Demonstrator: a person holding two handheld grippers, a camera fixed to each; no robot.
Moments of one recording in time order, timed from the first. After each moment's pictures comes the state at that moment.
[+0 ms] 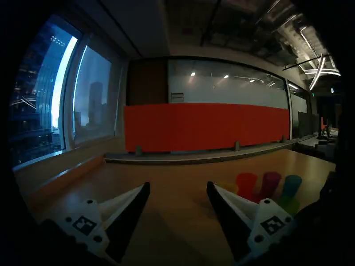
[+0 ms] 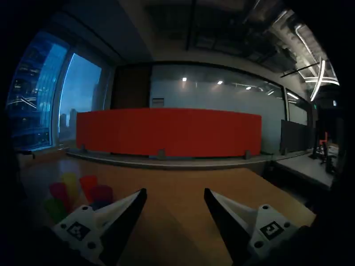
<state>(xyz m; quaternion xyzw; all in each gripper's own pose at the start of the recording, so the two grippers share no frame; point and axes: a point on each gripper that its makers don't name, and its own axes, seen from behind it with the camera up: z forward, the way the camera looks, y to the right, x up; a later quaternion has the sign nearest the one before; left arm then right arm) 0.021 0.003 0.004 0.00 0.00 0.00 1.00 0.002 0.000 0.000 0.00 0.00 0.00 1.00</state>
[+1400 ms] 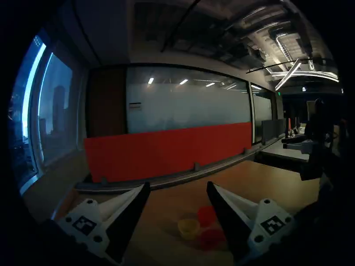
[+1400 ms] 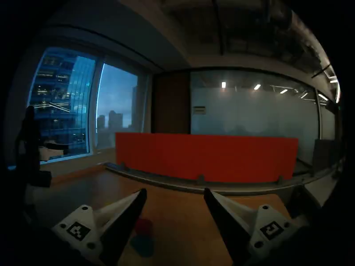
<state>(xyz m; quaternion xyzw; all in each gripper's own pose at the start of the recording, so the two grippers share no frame) 0.188 0.069 -0.005 -0.18 0.01 0.03 0.98 0.140 -0.055 -0.018 0.19 0.02 0.00 0.98</state>
